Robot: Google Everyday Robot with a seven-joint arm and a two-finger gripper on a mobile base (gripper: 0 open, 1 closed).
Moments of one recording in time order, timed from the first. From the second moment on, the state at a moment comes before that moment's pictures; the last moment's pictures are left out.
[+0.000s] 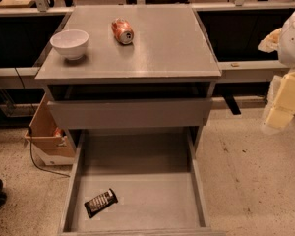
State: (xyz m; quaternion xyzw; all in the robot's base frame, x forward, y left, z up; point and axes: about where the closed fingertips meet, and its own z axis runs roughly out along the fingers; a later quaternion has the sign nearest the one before) arm 0.438 -0.217 0.976 -0.60 0.78 -0.03 0.16
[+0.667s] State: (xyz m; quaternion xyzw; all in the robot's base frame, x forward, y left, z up) arm 0.441 -0.202 0.961 -0.61 0.77 -0.02 0.17
